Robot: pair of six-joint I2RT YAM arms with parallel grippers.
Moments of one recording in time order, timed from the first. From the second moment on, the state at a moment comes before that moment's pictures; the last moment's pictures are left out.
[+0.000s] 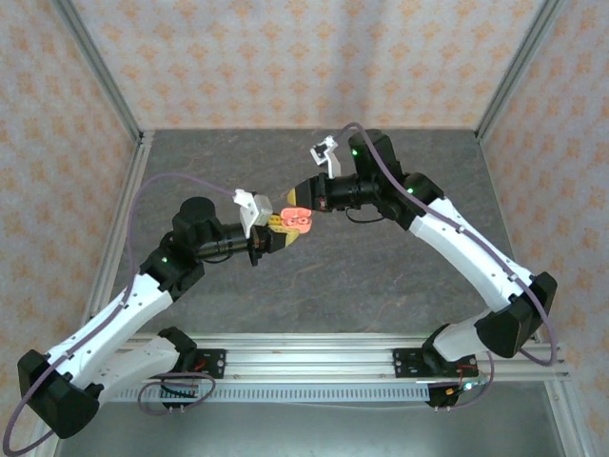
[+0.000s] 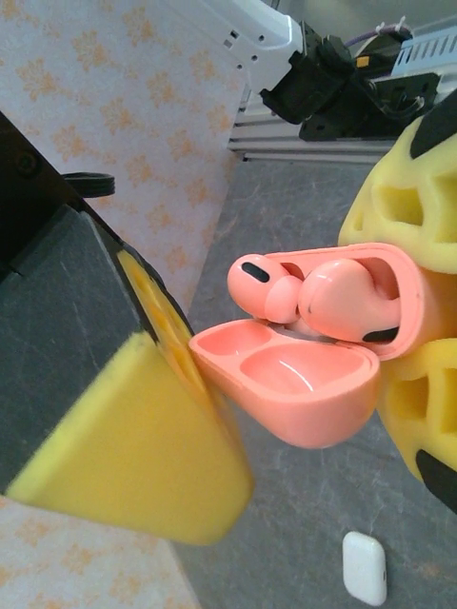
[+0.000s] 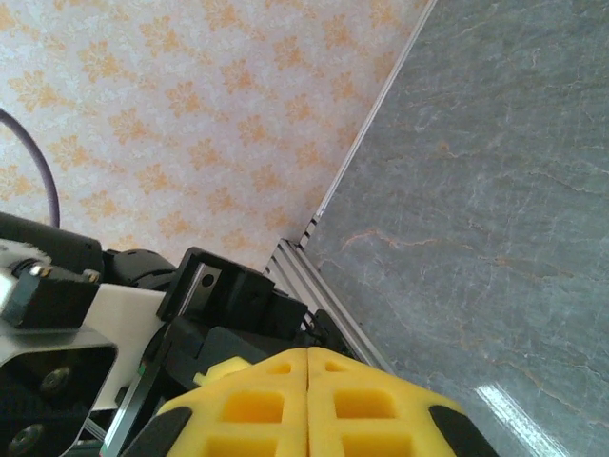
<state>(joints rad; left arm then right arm) -0.53 0.93 0.81 -0.07 0.63 -0.05 0.67 1.41 1.49 -0.58 -0.70 0.66</state>
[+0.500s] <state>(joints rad) -0.54 0.98 0.82 -0.06 0.63 -0.07 0.68 1.35 1.43 -0.60 -0.72 0.65</state>
